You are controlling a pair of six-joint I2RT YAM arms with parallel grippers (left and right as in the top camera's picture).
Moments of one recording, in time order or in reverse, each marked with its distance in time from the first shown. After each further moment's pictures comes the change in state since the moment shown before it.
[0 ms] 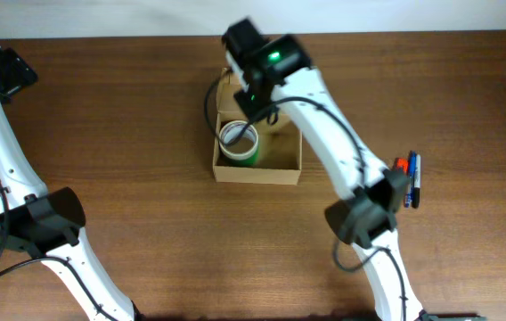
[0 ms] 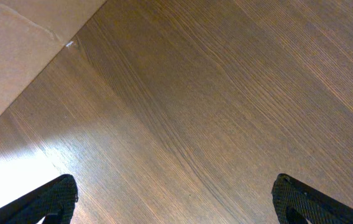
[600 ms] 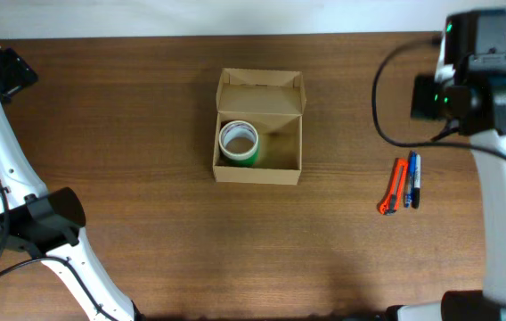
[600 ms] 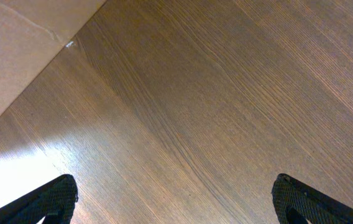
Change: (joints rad) left arm 0.000 0.000 0.000 0.000 0.000 0.000; right arm -0.559 -0.748 -0.803 0.189 0.072 0.090
